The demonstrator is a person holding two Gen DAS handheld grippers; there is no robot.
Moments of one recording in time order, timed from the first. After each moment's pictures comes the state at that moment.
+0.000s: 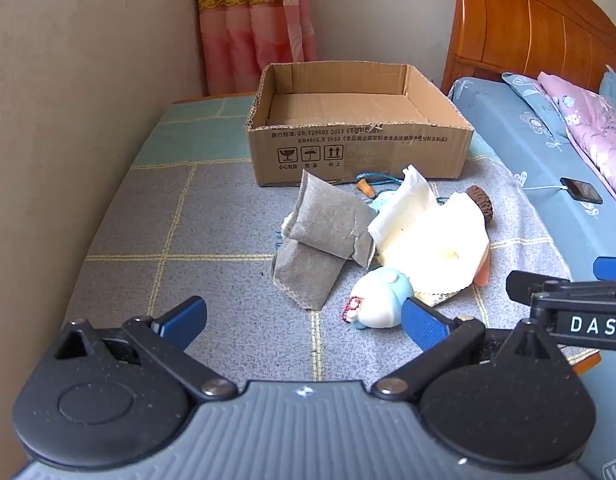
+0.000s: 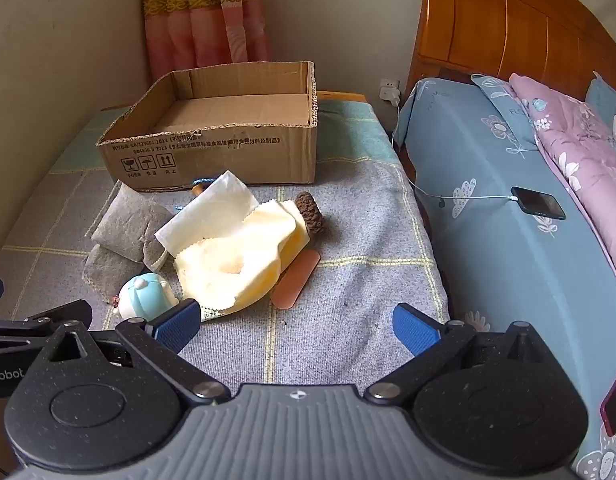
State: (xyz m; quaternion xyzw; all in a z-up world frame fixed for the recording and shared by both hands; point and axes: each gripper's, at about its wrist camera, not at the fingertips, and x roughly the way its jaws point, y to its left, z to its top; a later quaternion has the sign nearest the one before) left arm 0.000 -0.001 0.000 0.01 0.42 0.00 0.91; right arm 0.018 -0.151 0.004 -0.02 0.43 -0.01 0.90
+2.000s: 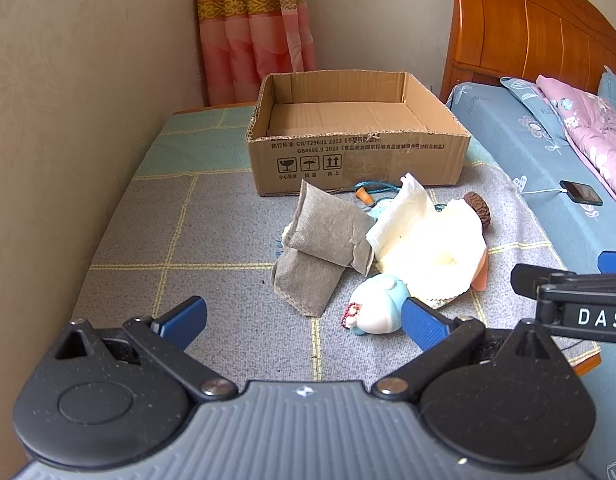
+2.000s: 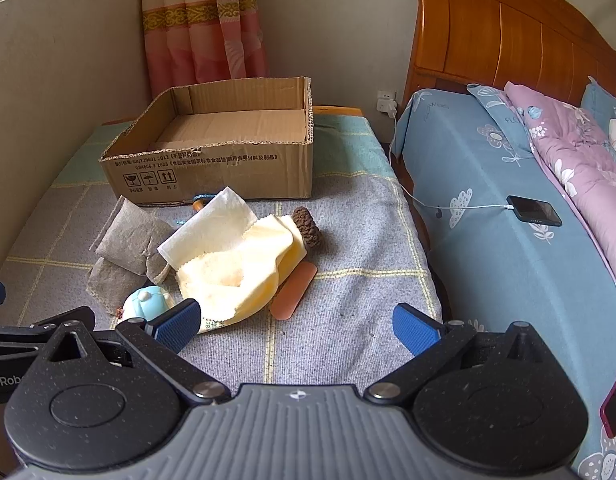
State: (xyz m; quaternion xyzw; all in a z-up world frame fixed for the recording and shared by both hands) left arm -0.002 -0.001 0.007 0.01 0.41 0.00 0.91; right arm 0.013 -0.153 0.012 -0.02 0.41 -0.01 0.91
